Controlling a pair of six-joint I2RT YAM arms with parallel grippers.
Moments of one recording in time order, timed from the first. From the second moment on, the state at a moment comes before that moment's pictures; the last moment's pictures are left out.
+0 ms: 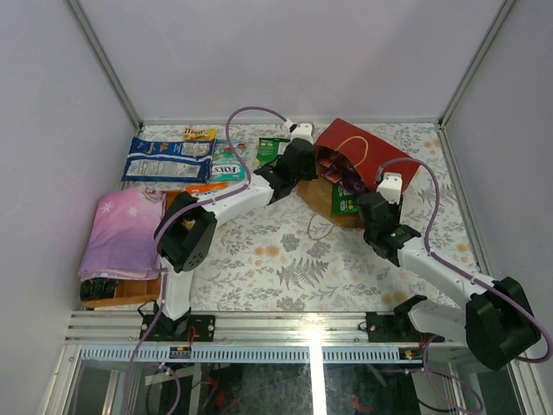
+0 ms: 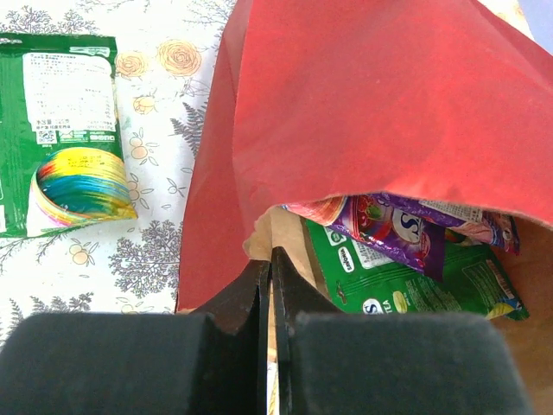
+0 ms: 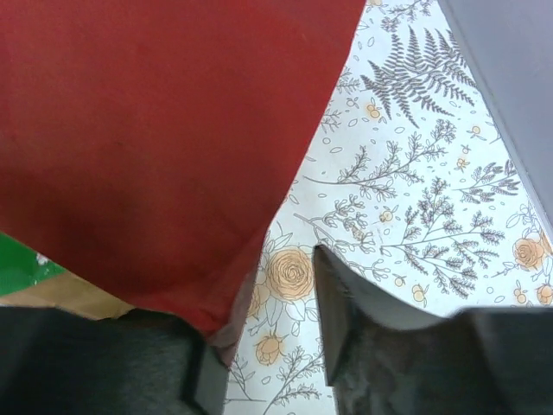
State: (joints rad) left arm -0.72 1.99 1.53 -0.01 -0.26 -0.47; right arm 0.51 1.14 0.58 -0.14 0.81 0.31
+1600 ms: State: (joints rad) left arm -0.64 1.61 1.29 0.18 -0.05 -0.32; right arm -0.21 1.07 0.53 0.13 -0.05 0.78
